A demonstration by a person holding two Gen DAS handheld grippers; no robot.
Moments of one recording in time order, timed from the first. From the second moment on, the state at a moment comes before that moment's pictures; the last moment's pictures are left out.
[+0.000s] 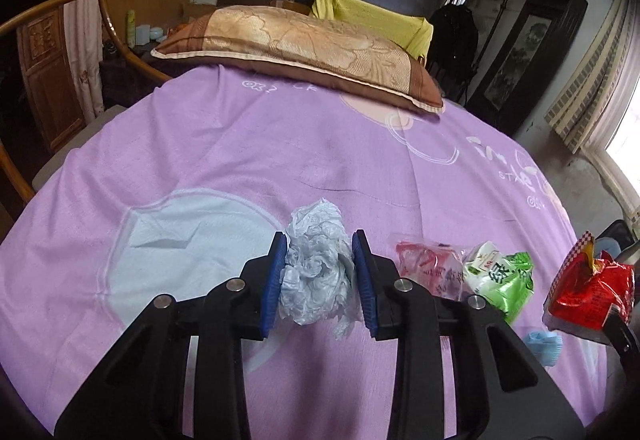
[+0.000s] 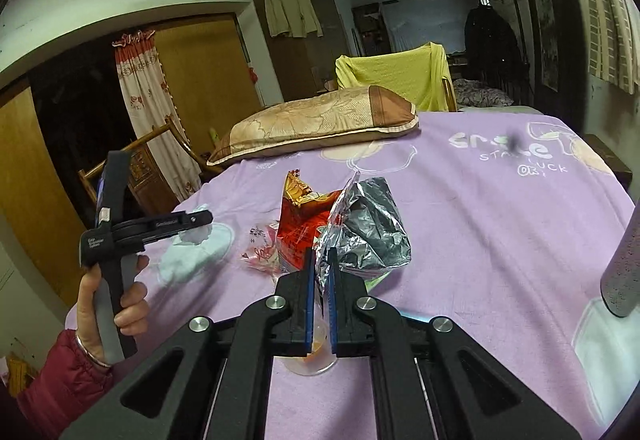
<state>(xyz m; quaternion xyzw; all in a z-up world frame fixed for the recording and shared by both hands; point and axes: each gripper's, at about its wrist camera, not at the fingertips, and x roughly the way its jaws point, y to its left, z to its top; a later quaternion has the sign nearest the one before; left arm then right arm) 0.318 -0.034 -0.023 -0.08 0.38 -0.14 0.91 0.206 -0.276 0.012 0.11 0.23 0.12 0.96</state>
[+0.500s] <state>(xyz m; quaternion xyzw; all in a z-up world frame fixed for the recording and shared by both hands) 0.168 0.043 0.031 -0.11 0.32 -0.09 0.94 0.171 -0.255 0.031 0.11 0.20 0.19 0.95</state>
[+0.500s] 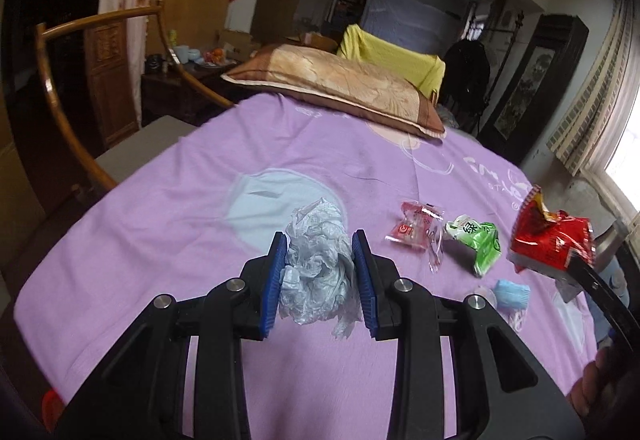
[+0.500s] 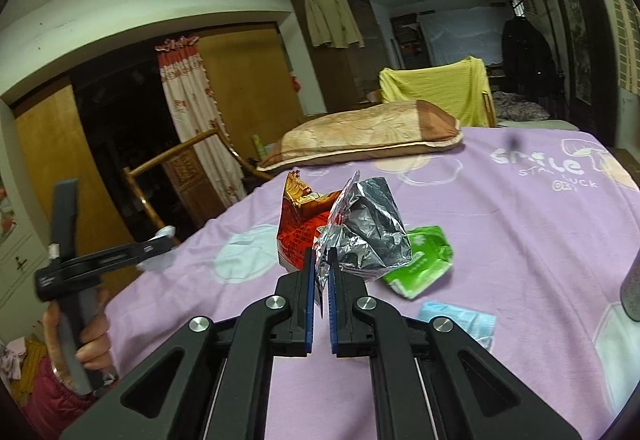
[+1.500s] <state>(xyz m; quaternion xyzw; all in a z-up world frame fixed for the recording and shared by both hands) -0.057 0.342 -0.080 -0.27 0.36 0.29 0.85 0.101 -0.002 0.038 -0.03 0.25 0.37 0.89</state>
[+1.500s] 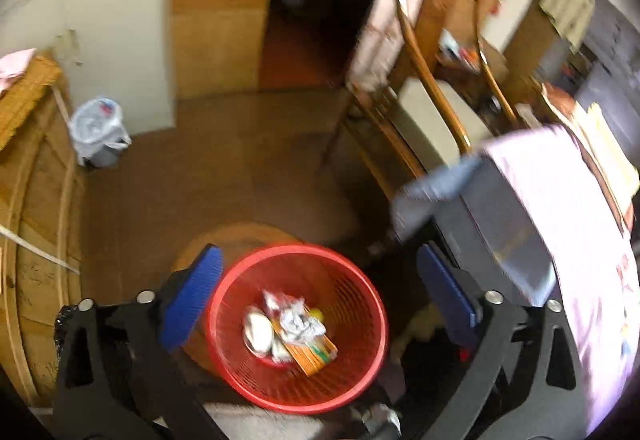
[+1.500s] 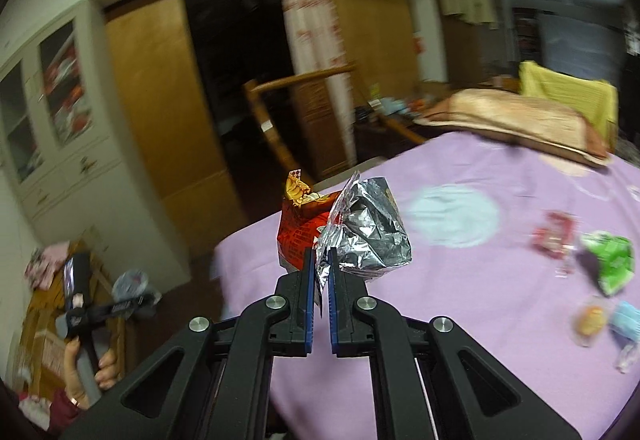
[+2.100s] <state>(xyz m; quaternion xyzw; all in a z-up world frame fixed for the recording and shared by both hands) -0.099 0.419 -0.090 -0.32 0.30 0.35 0.83 0.030 0.205 -0.043 -0.18 0.37 0.50 0.76</state>
